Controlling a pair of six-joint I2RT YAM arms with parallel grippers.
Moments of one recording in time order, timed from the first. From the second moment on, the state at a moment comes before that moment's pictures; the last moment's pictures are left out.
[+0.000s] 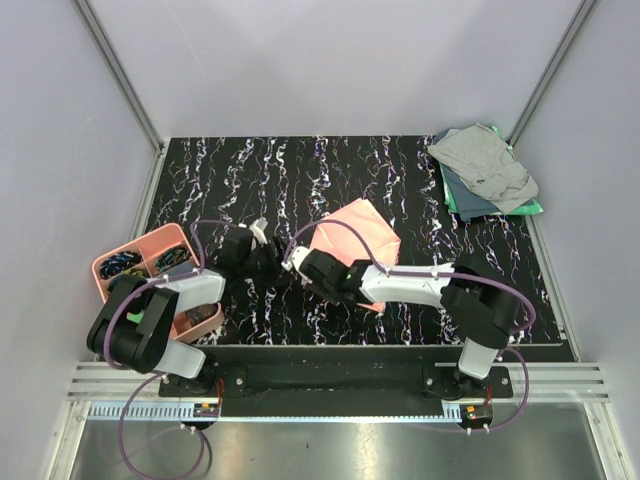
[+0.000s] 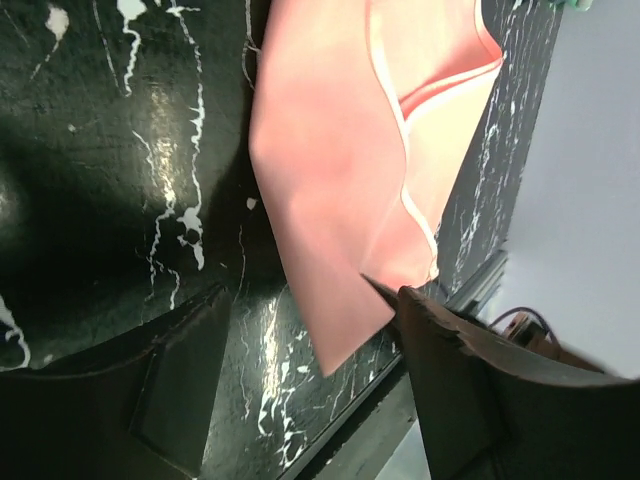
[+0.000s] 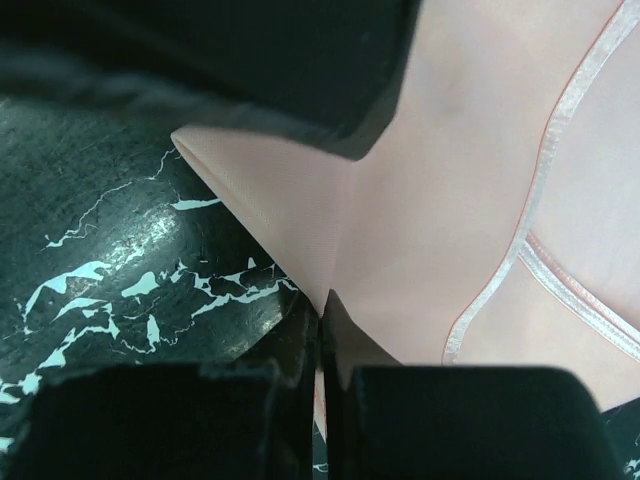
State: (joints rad) left arm -0.37 1.46 0.48 0.30 0.52 -0.92; right arm 1.09 1.76 1.03 -0.27 0.33 -0.07
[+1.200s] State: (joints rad) left arm -0.44 1.29 0.40 0.36 0.41 -0.53; right arm 0.70 2.09 1.44 -0.72 -0.55 -0.09
